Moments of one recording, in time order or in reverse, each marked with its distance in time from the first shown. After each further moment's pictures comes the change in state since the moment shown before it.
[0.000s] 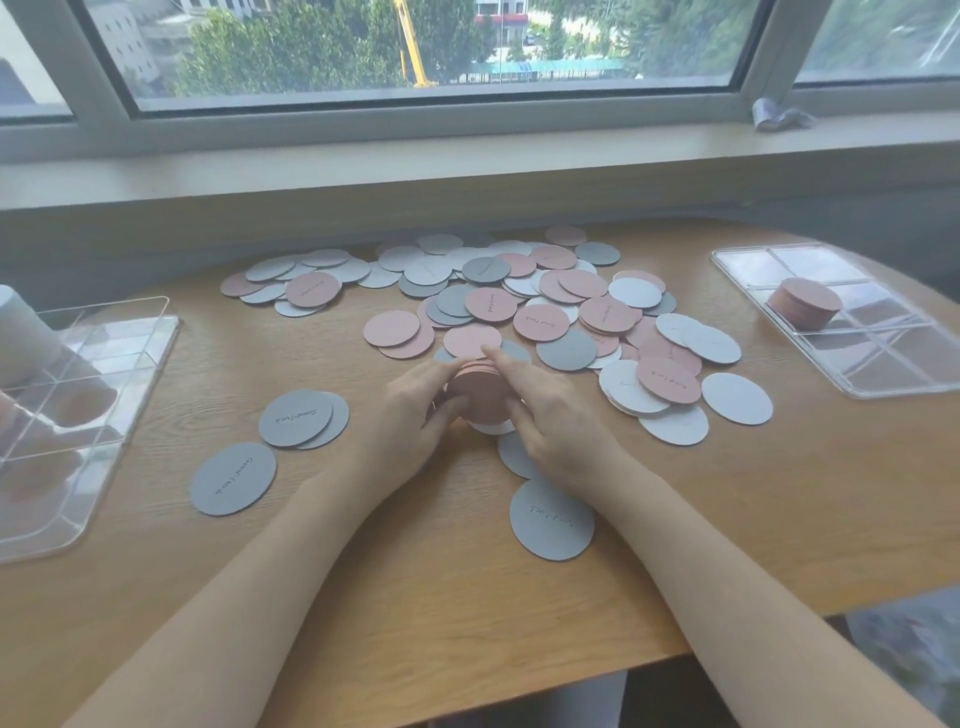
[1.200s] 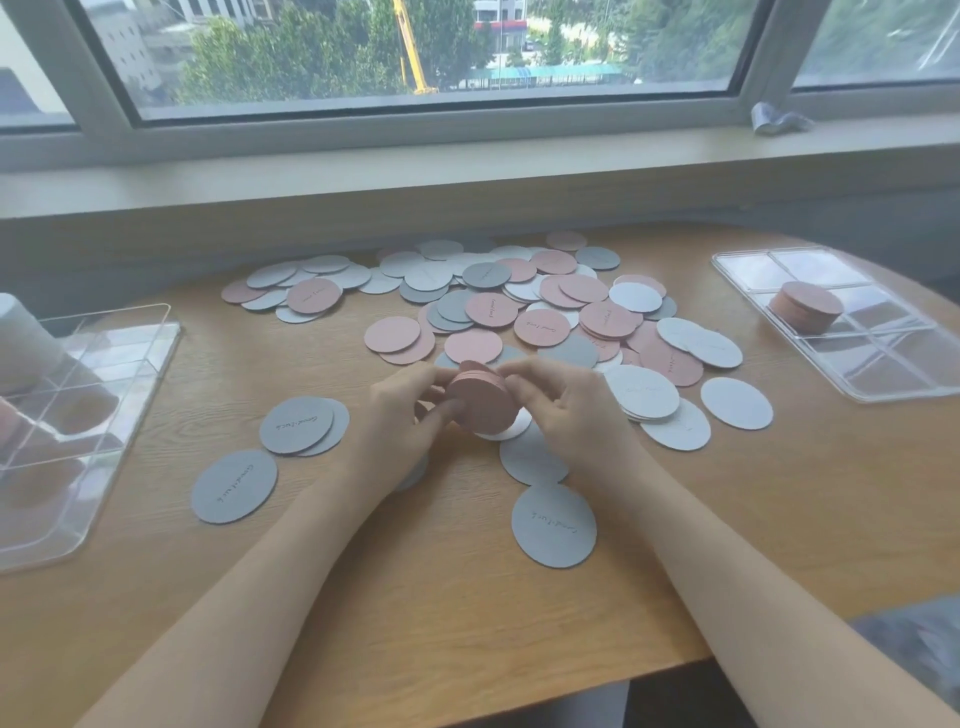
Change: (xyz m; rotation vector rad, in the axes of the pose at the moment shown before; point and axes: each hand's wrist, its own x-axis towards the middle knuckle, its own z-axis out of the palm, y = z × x) left_hand 0.001 -0.002 -0.002 -0.095 0.079 -0.130; right_hand 0.001 -0.009 -0.020 0.318 0.144 0.207
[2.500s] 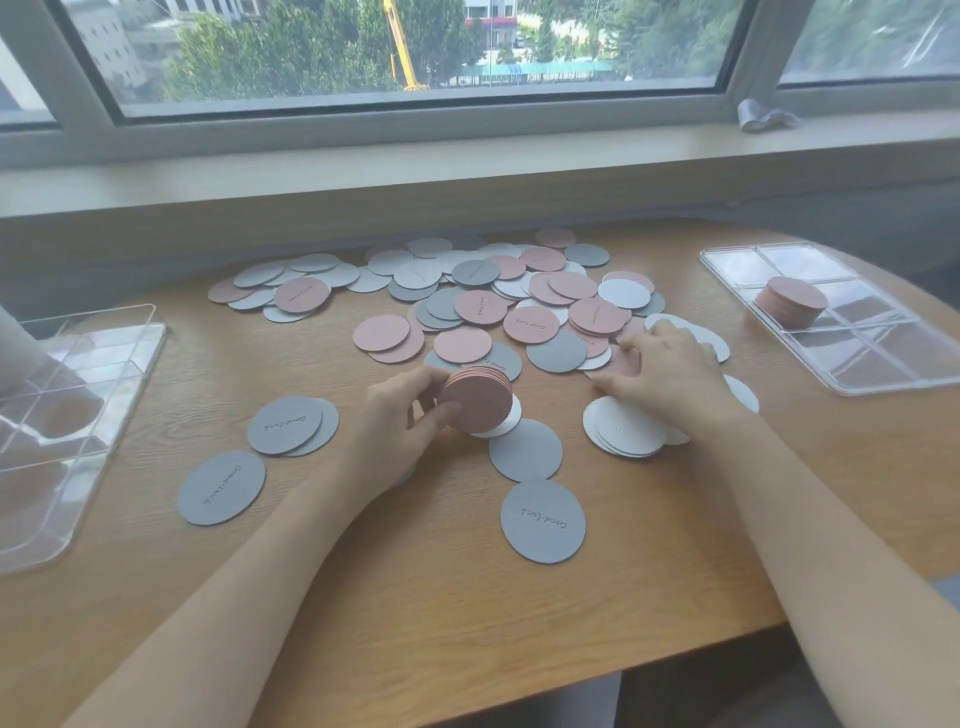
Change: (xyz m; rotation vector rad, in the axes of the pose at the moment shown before) left_hand -0.002 -0.006 0.001 0.020 -0.071 0.035; right_hand 0.029 0.063 -0.087 -0.869 -0.014 0.327
